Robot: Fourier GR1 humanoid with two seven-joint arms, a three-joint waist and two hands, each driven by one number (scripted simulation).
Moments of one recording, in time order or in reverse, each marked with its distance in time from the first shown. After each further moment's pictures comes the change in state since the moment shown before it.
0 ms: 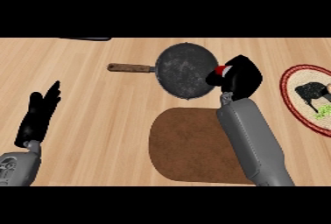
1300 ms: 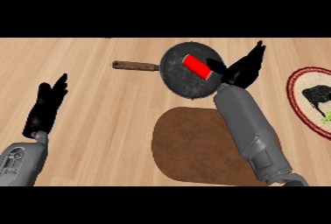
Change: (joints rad) left arm -0.070 -0.020 -0.015 0.020 -0.016 -0.002 0.027; right arm -0.214 0.002 -0.243 0.473 -0.359 -0.719 -0.385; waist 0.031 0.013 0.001
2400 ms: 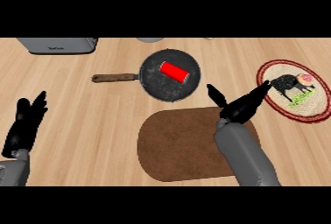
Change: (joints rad) left arm 0.124 0.038 0.082 0.016 0.013 0.011 -0.021; right arm 0.353 0.003 0.339 -0.263 -0.086 -0.272 0.139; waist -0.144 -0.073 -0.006
